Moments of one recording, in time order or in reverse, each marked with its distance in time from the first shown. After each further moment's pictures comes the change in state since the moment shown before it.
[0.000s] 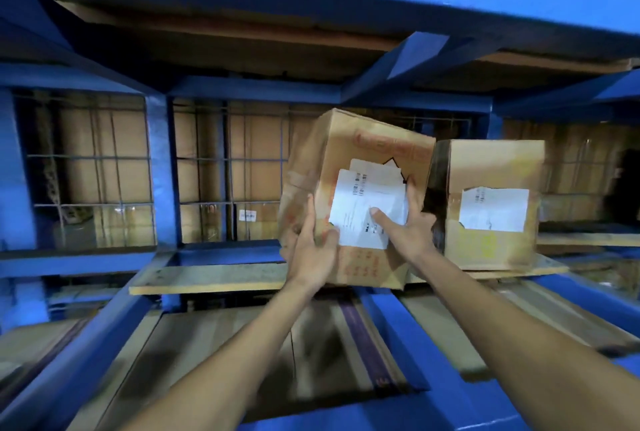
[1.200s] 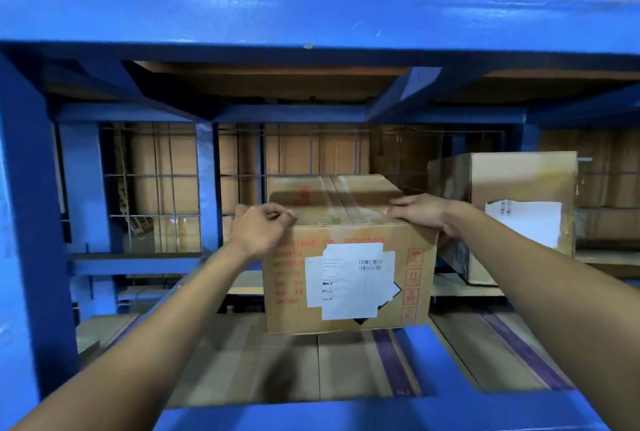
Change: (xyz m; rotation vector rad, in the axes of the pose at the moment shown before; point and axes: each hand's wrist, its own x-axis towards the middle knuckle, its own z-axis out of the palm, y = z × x) left_hand -0.003 0.041 -0.126 0.466 0.054 0.060; right_hand 0.009 -0.093 -0.054 -0.345 -0.557 0.177
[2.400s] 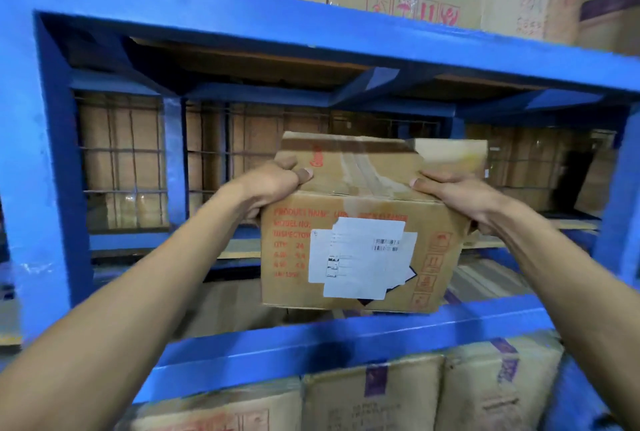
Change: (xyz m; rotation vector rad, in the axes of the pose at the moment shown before) left_hand -0.065 0.073 -0.048 -0.320 -0.366 0.020; right_hand -0.185 0.023 -0.014 0.200 0.392 -0.061
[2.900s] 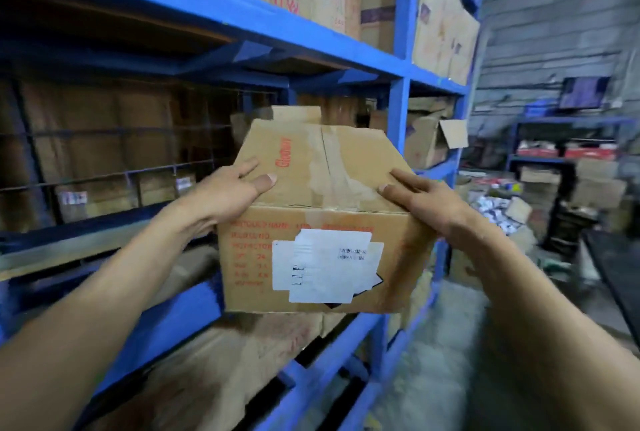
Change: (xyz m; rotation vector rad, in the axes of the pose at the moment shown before) left_hand -0.098 -0.031 0.002 -0.070 -0.373 0.327; right_hand -0.263 -0.024 0.026 -0.144 0.501 0.261
